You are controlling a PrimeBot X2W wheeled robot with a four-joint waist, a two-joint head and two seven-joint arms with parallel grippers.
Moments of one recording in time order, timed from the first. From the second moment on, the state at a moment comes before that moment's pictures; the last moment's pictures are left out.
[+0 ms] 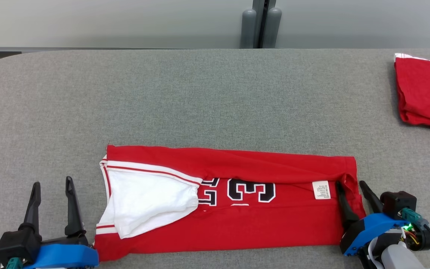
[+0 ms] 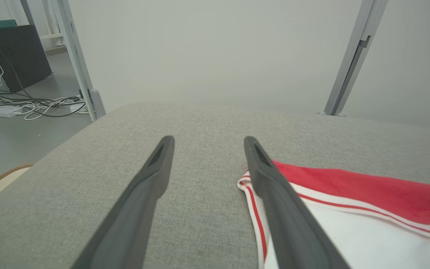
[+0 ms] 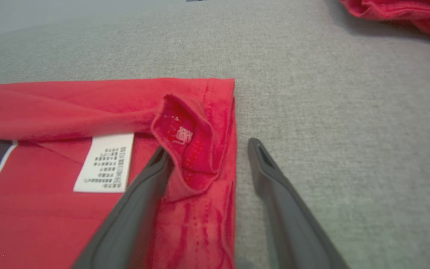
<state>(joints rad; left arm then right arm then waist) -0.01 0.05 0.17 0.16 -0.11 -0.11 -0.26 -0.30 -0.13 0.05 0.73 0.23 0.13 -0.27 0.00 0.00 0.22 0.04</state>
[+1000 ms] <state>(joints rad) 0.03 0.05 0.18 0.21 -0.07 -0.10 -0.26 -0.32 -0.26 -0.04 0.75 0.28 0.13 -0.26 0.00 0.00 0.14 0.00</state>
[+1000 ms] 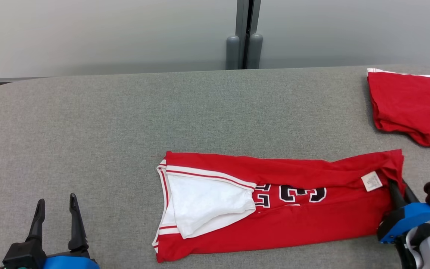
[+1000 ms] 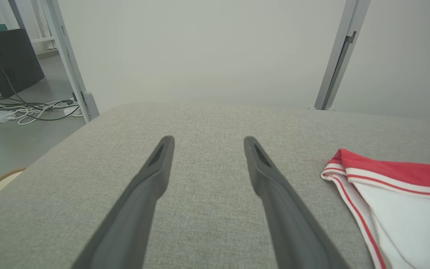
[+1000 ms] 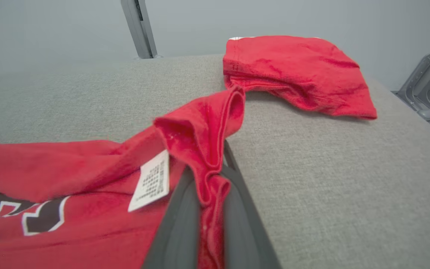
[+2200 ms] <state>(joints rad) -0.01 0.05 0.12 0.23 -0.10 -0.09 -0.26 -0.47 -0.05 0.64 0.49 0.50 0.13 -0.23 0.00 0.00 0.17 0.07</state>
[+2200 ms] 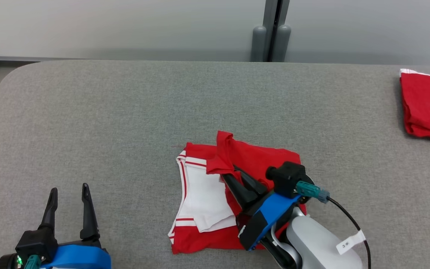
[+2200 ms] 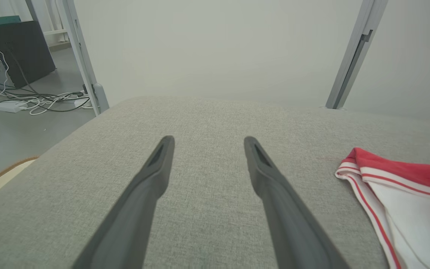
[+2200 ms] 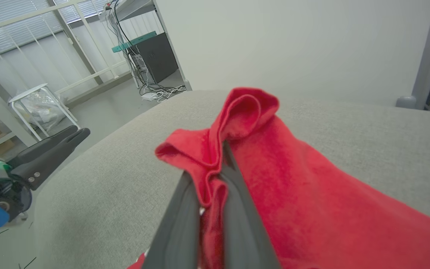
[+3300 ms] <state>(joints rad) 0.00 0.05 0.13 0.23 -0.10 -0.07 -0.26 -0.36 -0.07 0.25 0.43 0.28 0.13 -0.26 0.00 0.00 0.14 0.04</state>
